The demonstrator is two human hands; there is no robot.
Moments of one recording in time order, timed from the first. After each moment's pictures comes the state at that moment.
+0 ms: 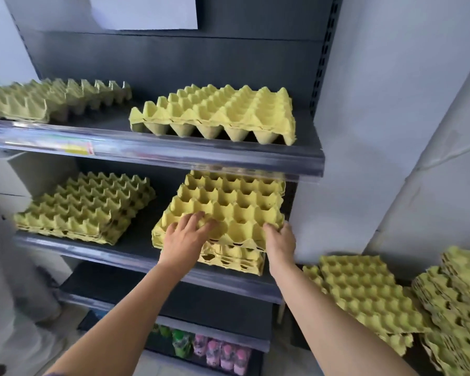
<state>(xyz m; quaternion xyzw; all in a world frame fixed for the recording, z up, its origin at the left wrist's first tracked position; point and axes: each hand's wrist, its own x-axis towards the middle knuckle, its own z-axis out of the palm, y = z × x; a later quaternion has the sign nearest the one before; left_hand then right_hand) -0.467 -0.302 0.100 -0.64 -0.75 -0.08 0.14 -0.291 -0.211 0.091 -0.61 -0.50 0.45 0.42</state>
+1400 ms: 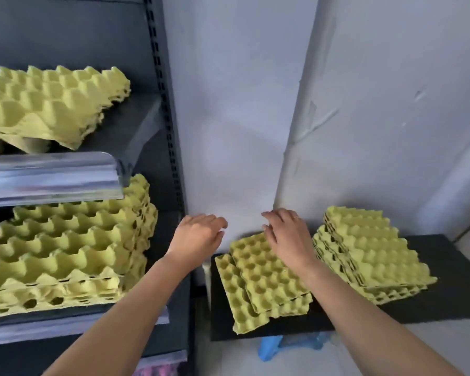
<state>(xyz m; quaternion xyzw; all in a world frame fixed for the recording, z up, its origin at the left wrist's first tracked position) -0.219 -0.144 0.099 -0.82 -0.52 -0.21 0.08 0.004 -0.122 0.081 -0.56 -0.80 -0.08 0.22</state>
